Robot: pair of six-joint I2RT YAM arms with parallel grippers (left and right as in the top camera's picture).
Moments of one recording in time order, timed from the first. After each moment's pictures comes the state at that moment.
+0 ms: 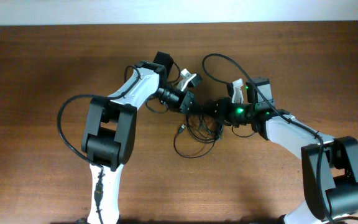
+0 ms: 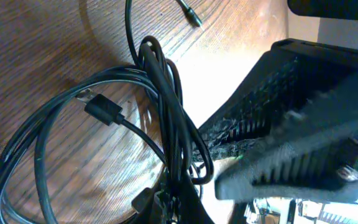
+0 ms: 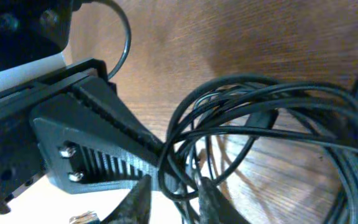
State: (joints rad) left arm -0.32 2.28 1.69 -0.95 0.98 0.22; right arm 0.22 1.77 0.88 0.04 -0.78 0.70
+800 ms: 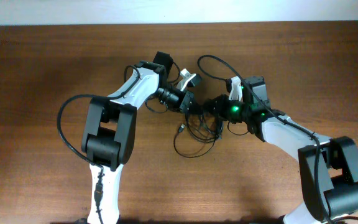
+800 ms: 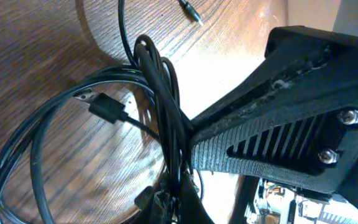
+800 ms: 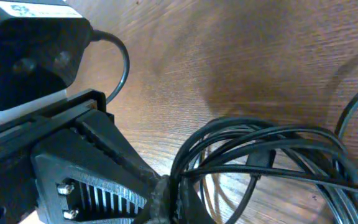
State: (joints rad) left arm -0.32 2.28 1.69 -0.95 0.98 0.22; right arm 0.26 1.77 0.88 0.13 -0.64 0.72
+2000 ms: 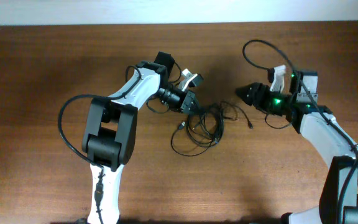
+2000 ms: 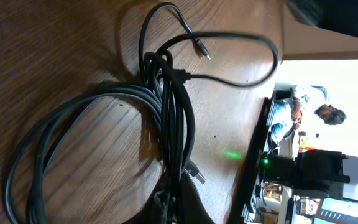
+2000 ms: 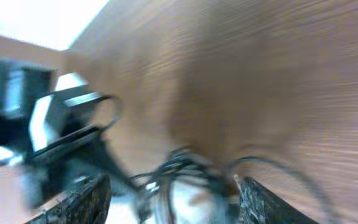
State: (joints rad) left arm -0.33 2.28 1.69 -0.95 1.00 0.22; right arm -0.06 1.66 0.93 -0.12 -0.79 0.45
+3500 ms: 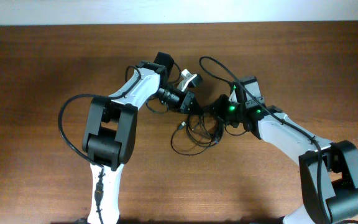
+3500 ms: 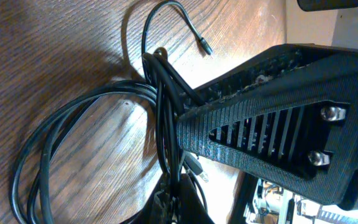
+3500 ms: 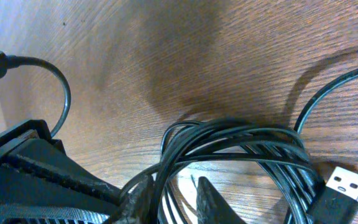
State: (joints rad) left arm -0.33 2.28 1.69 -0.95 0.99 0.22; right arm 0.31 1.75 0.94 -0.11 -0.40 0.86
